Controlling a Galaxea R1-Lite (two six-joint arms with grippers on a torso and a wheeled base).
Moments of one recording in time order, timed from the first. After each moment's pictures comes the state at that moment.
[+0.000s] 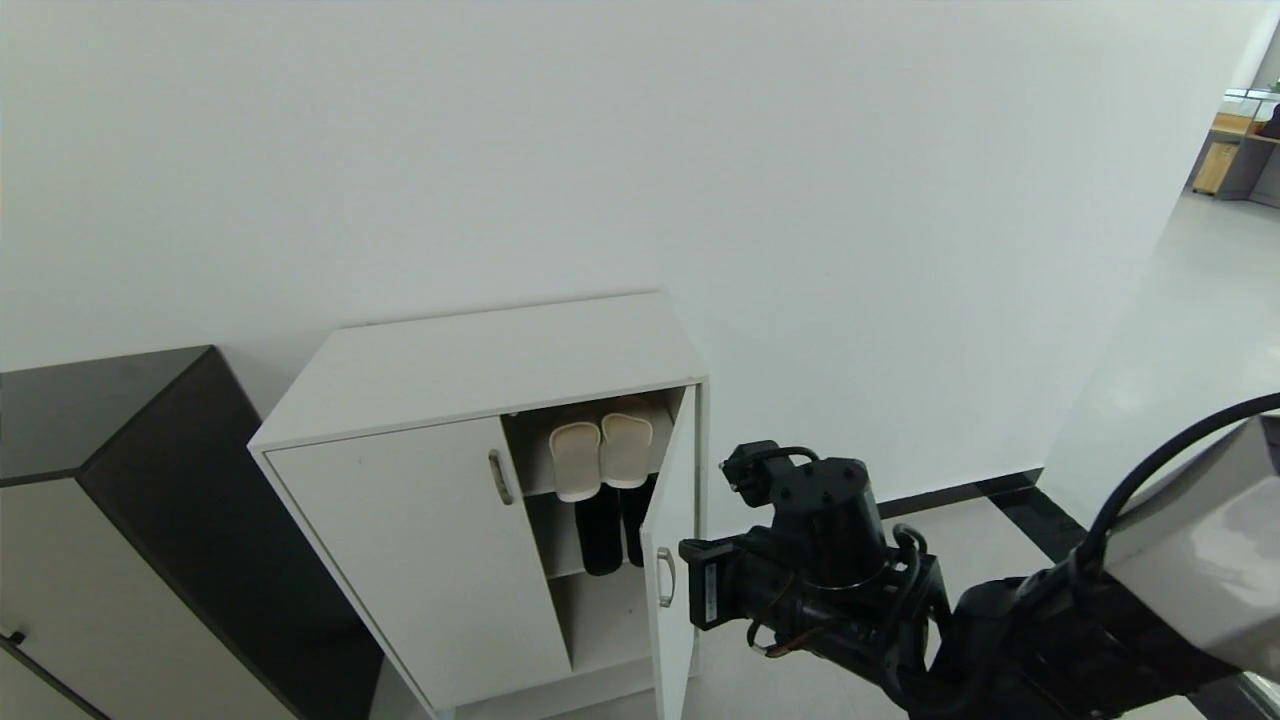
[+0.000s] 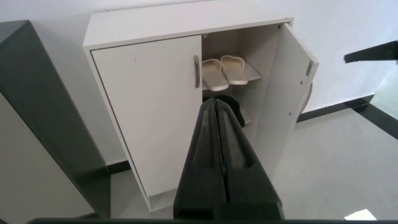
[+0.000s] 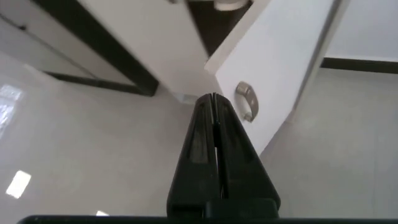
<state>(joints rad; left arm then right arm) 0.00 0.00 0.00 0.00 -0.03 0.02 0.87 2.02 -0.86 -0.80 -0.12 0.38</state>
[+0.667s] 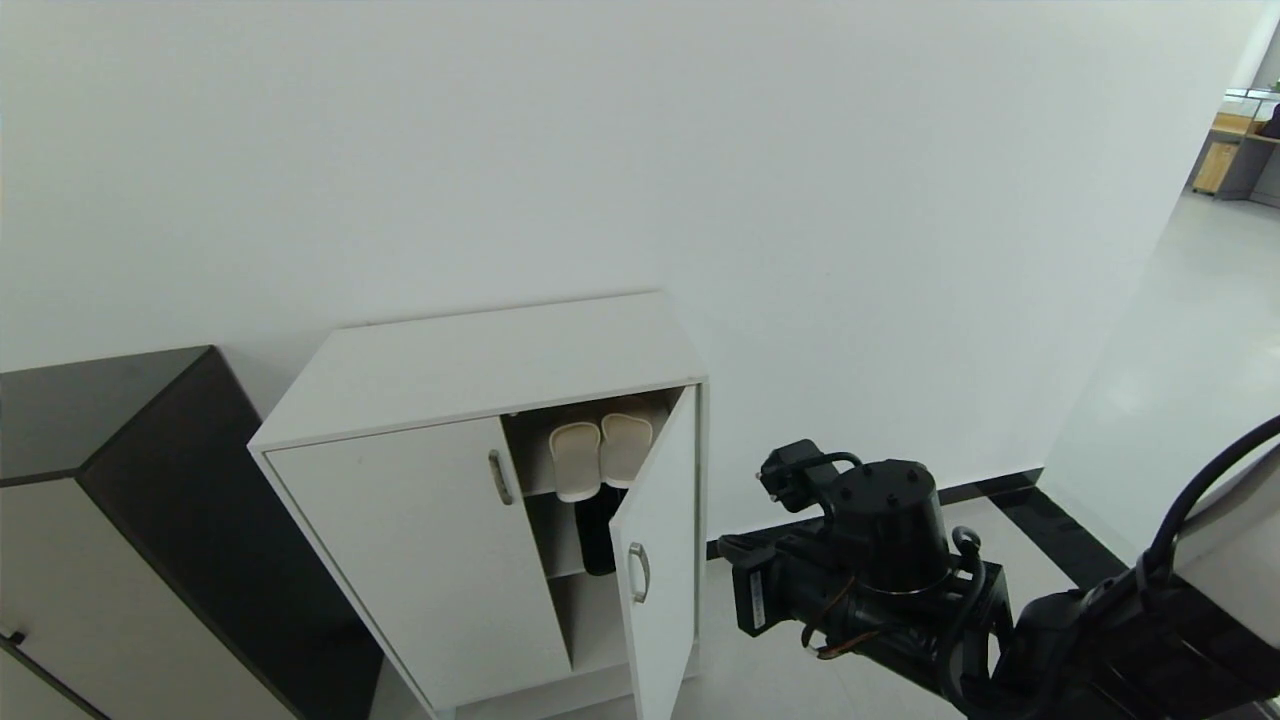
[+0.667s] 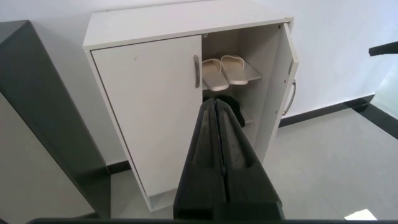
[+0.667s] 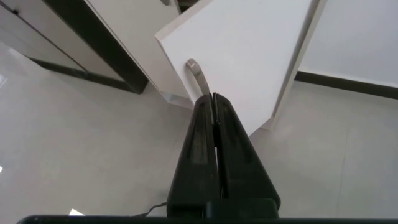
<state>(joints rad) 0.00 0.00 0.00 0.00 -0.03 0.02 0.83 1.97 -0.73 -0.88 -0.12 0.23</state>
